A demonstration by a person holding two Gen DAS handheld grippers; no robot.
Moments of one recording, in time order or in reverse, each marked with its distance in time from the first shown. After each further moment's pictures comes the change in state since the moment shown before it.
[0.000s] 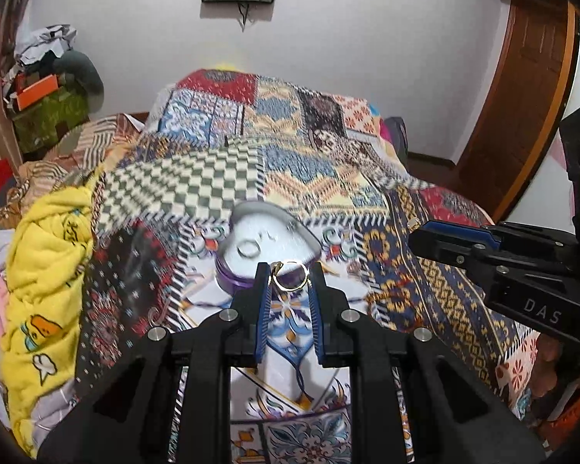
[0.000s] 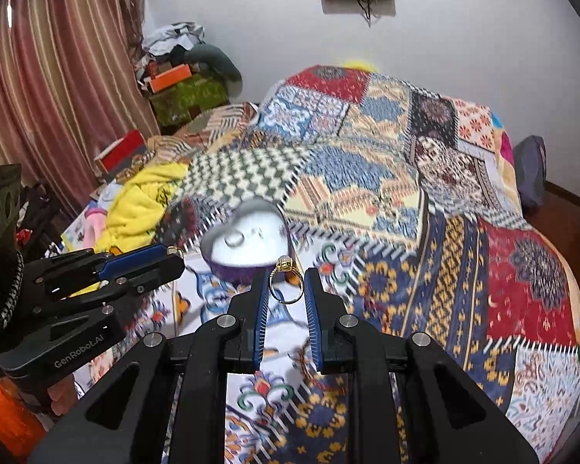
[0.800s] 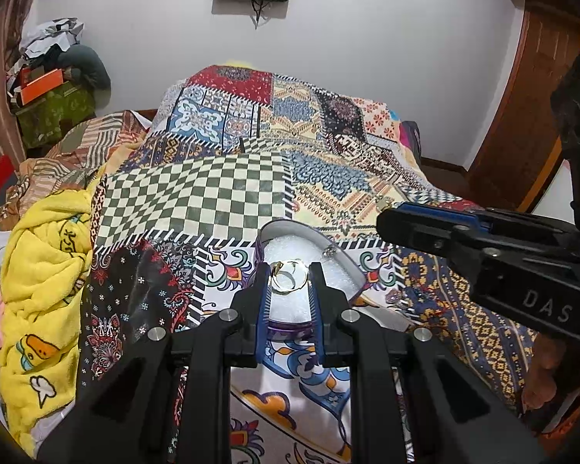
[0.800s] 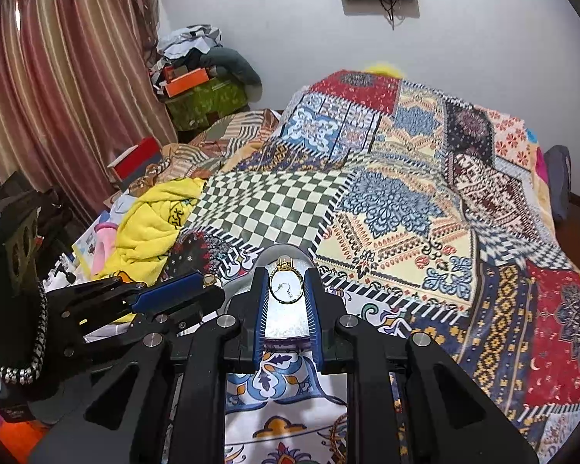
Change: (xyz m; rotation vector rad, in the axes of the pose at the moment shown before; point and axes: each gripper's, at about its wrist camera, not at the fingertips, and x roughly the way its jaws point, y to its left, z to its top) left arm 0.045 0.030 0.015 -0.026 0.012 0.022; right arm 0.056 0.009 0.030 -0.012 0.017 0.075
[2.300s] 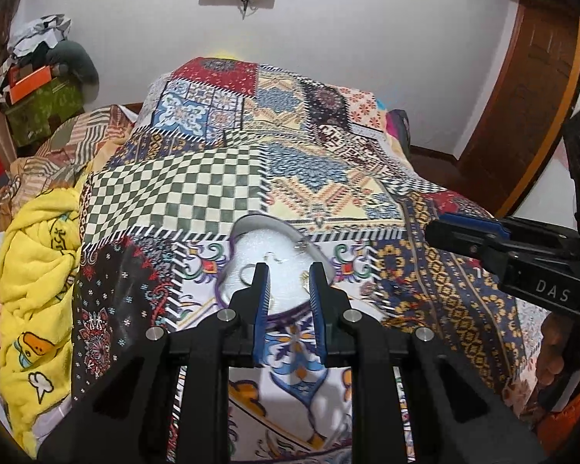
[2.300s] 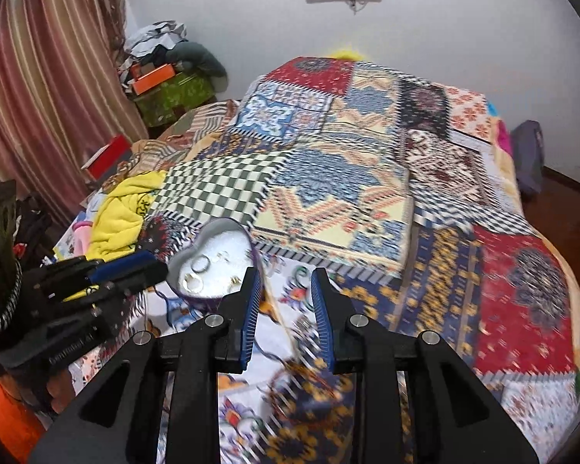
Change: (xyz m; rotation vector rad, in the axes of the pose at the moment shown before) left arm -0.011 -0.025 0.008 0.019 0.045 -0.039; right arm -0.049 -0.046 -0.017 0.075 0.033 -0.111
